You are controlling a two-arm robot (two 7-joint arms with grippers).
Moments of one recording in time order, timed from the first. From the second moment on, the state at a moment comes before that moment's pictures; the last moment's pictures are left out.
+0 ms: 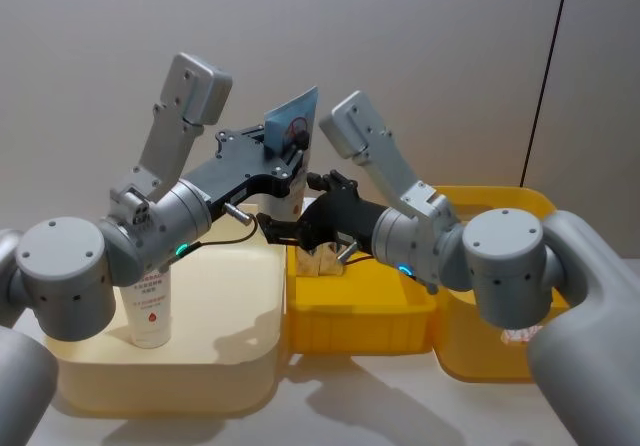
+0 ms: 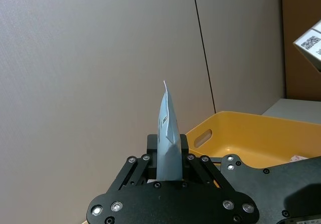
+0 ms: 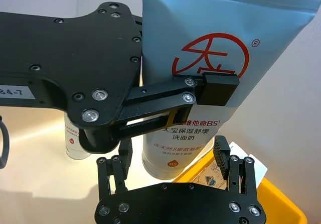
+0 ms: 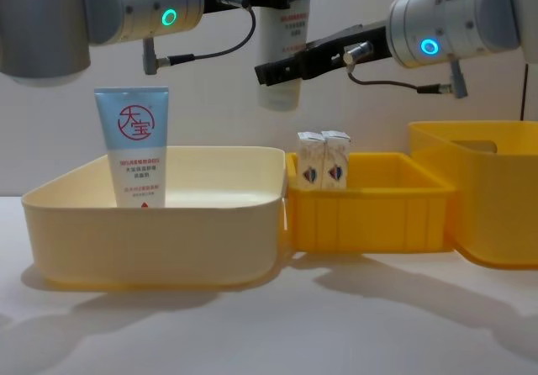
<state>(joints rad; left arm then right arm) -0.80 0.15 0.43 -1.18 -0.27 0.03 -0.41 0.84 0.16 -0.51 -1.13 0.11 0.32 0.46</state>
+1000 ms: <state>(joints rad) -0.78 0.16 0.42 -1.19 -0.27 0.03 -0.41 0.89 0.11 -0.50 -1.01 0.15 0.28 0.45</state>
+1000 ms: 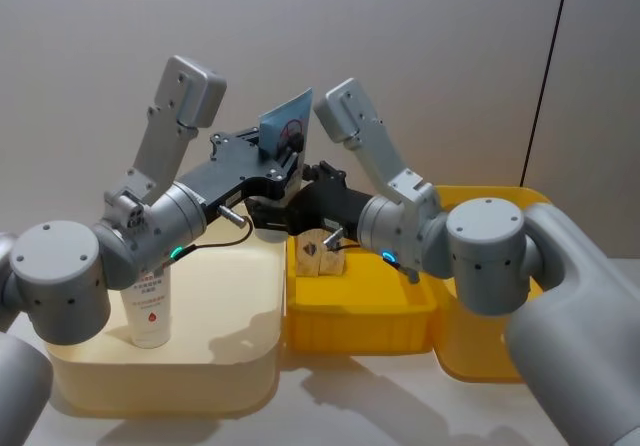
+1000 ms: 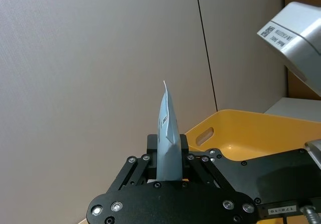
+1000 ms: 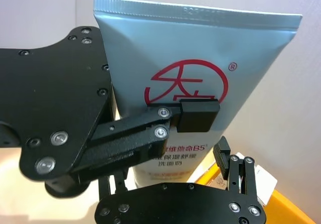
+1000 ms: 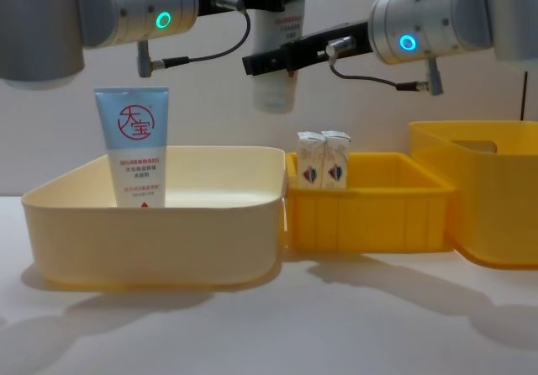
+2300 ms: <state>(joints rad) -0.78 0.16 0.42 -1.20 -0.26 0.03 -0.40 0.93 0.07 -0.52 -0.93 0.17 0.25 0.48</state>
